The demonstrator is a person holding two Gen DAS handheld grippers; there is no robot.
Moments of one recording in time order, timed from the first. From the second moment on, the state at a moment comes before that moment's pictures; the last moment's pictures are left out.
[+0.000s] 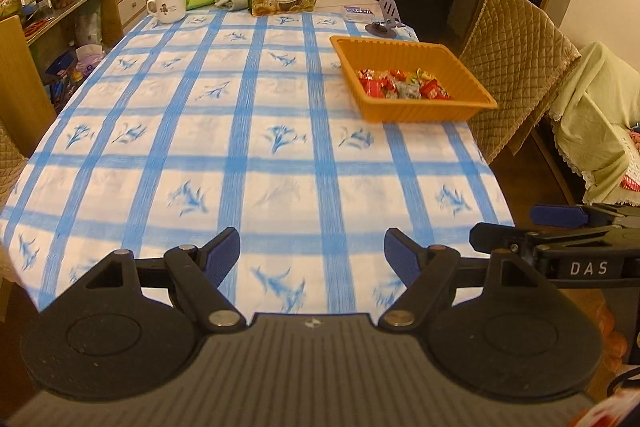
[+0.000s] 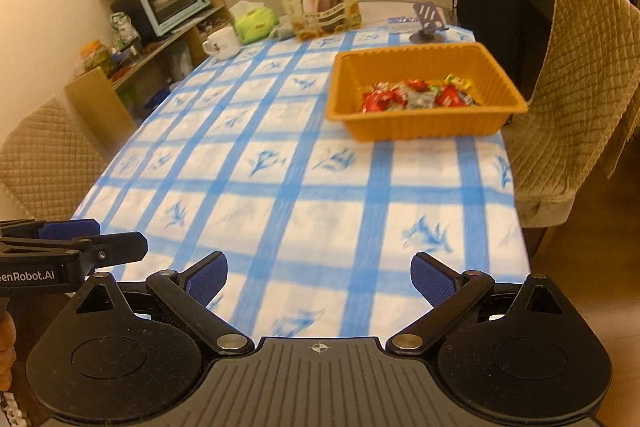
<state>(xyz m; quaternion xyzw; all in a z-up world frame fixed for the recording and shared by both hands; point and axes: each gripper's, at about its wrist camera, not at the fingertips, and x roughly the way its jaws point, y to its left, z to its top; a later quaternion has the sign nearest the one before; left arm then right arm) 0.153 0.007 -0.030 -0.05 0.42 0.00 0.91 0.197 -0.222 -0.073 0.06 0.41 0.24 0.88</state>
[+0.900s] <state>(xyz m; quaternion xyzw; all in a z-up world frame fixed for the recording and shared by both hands) 0.108 0.029 -0.032 -0.06 0.42 0.01 0.90 0.159 -0.190 -0.072 0.03 0.42 0.25 0.87</state>
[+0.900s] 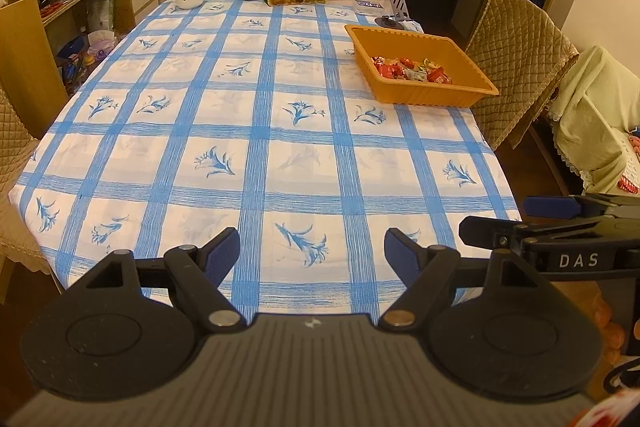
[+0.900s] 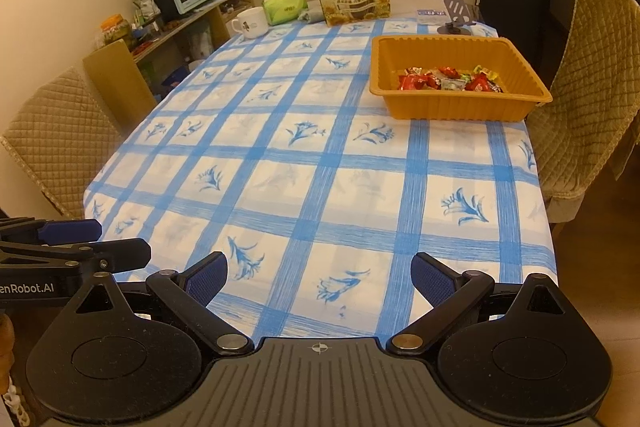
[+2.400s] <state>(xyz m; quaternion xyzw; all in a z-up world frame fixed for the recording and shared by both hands) 0.122 0.028 -0.032 -0.06 0.43 0.00 0.90 0.172 -0.185 -0.073 0.03 0.42 0.25 0.87</state>
